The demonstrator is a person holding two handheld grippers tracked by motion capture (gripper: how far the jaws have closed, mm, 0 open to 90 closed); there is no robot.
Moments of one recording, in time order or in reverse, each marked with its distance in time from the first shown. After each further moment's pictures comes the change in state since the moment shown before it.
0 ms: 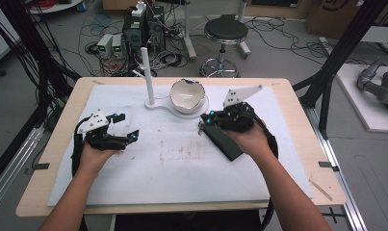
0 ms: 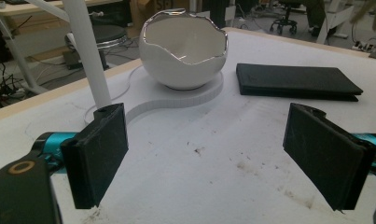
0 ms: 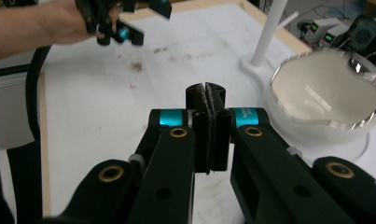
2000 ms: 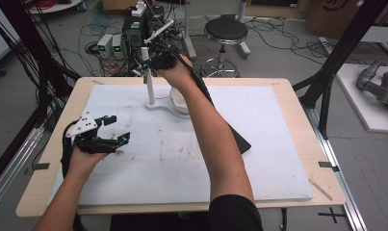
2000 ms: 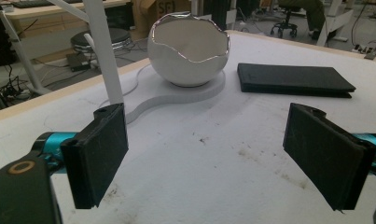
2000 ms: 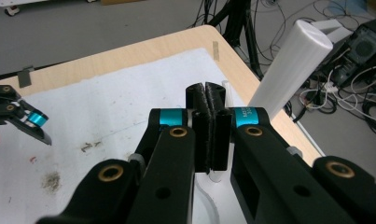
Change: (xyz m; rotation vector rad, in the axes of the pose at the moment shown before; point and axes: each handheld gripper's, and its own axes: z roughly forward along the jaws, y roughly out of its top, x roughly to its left) left arm 0.006 -0.005 -0.025 -0.015 0.003 -0.002; right arm -0.086 0.164 0.181 0.100 -0.022 0.004
